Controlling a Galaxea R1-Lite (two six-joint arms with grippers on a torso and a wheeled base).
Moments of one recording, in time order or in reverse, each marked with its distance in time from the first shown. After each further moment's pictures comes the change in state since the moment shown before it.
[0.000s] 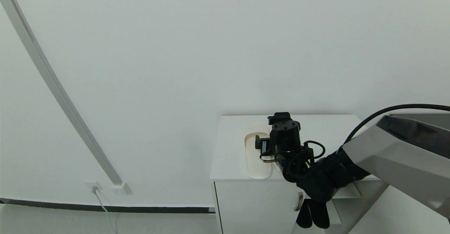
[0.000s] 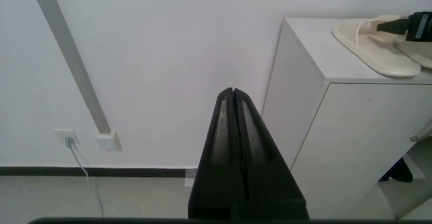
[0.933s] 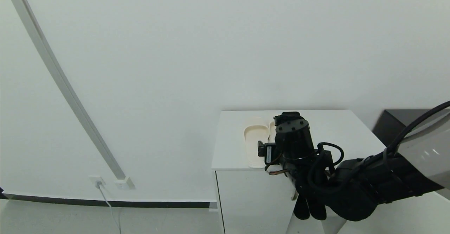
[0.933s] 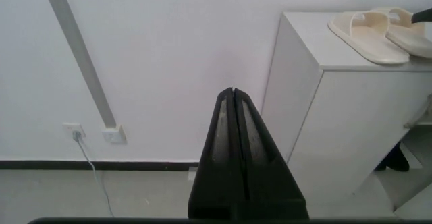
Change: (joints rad) left arm 0.000 0.000 0.000 0.000 -0.004 0.011; right arm 0.106 -0.231 0.168 0.170 -0.076 0.113
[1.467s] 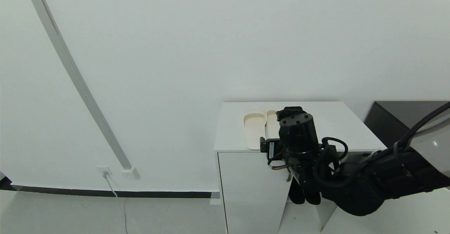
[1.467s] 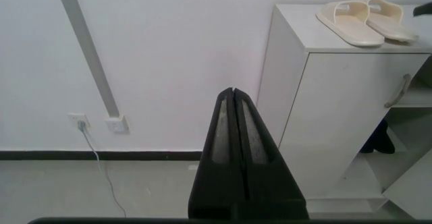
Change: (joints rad) left arm 0.000 0.000 0.000 0.000 -0.001 0.002; right arm -0.003 -0.034 -0.023 0.047 0.000 -0.026
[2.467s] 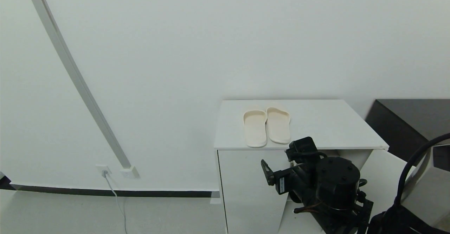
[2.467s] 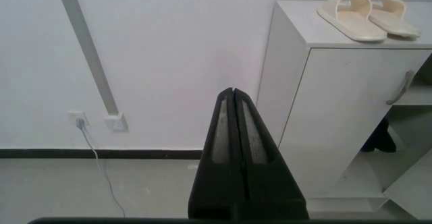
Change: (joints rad) left arm 0.000 0.000 0.000 0.000 0.001 -0.002; right arm 0.040 0.028 0.502 -0.772 0.144 -0.286
